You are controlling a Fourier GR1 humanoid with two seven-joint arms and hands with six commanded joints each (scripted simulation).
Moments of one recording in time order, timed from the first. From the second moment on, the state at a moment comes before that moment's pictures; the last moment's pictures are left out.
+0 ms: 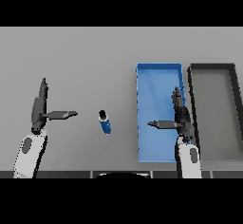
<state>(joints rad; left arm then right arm) -0.11 0.43 -0.16 -1.48 0.24 0.26 0.01 0.00 0.00 0.00 -1.57 0.00 0.00 0.00</state>
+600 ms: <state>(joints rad) -0.05 0.59 -0.21 -1.46 0.21 0.00 -0.17 0.10 -0.13 0.09 -1.69 0.18 0.02 -0.11</state>
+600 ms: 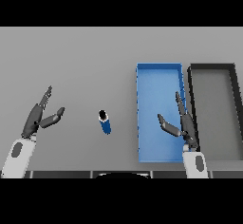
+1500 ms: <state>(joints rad) -0.01 0.54 -0.48 -1.62 0.13 -0.20 -0.06 0.11 -0.14 0.10 -1.71 0.19 0.03 -0.08</state>
